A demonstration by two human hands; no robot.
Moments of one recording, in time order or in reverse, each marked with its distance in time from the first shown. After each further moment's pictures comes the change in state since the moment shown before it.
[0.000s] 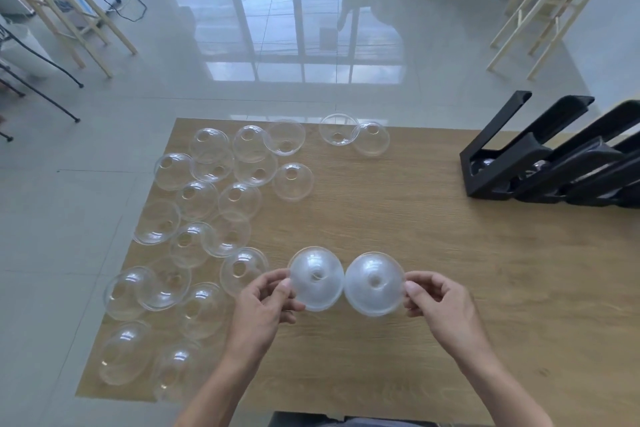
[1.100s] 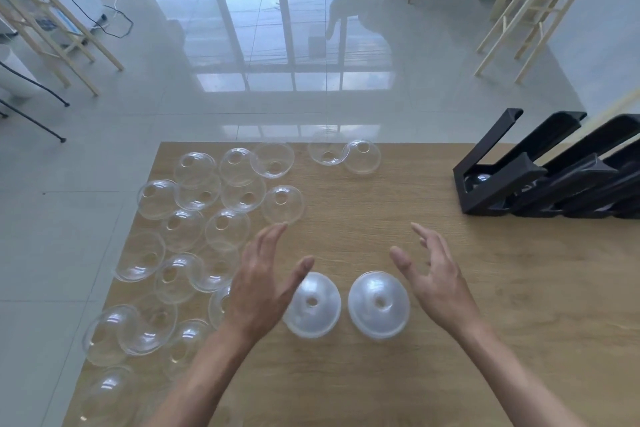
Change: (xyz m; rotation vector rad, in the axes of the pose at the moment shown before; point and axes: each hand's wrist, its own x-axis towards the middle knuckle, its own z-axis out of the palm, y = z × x) left_hand 0.076 0.053 0.022 0.906 0.010 0.699; right_hand 0.070 -0.040 -0.004 -0.385 0.007 -0.321
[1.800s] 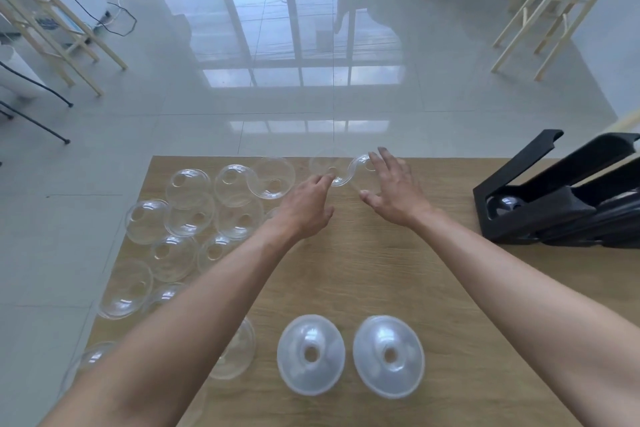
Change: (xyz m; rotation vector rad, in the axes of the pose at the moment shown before) left_hand 0.216 0.013 0.060 0.308 -0.411 0.078; right_hand 0.245 -0.030 0.045 -0.532 -0.168 -0.193
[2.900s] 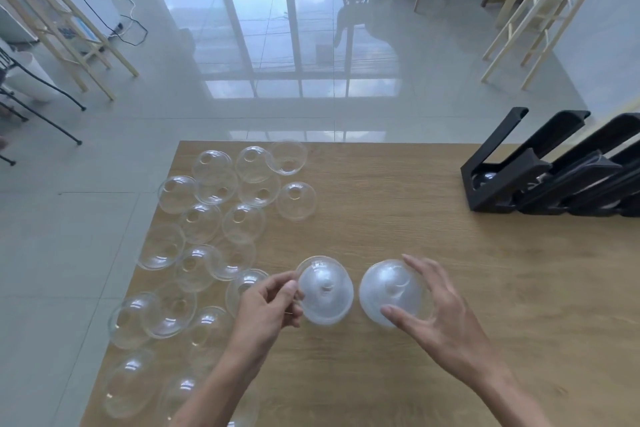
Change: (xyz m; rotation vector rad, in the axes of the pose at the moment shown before) left_hand -0.281 0.010 0.040 -1.359 0.212 -0.530; right_hand -0.317 -0.045 0.003 0.458 0.106 0.004
